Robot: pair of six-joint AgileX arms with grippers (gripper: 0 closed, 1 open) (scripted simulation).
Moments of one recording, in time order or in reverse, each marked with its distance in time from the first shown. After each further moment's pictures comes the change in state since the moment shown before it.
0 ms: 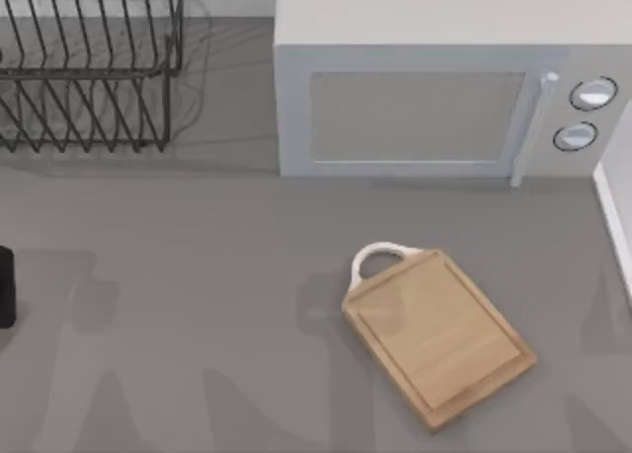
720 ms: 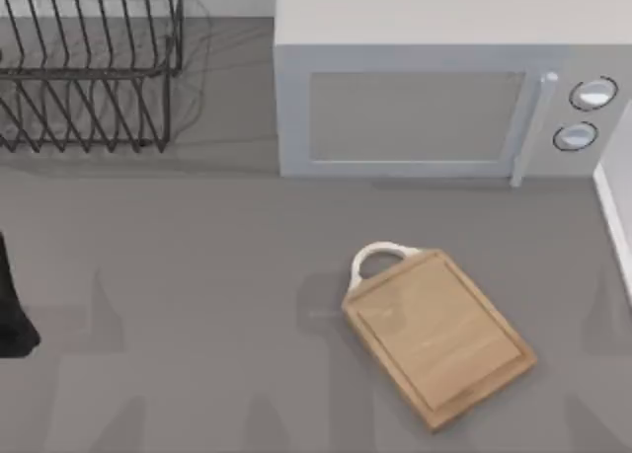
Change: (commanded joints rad) left arm -0.063 -0.568 -0.403 0.328 0.003 -0.182; right arm 0.000 0.000 0.000 0.000 0.000 0.000
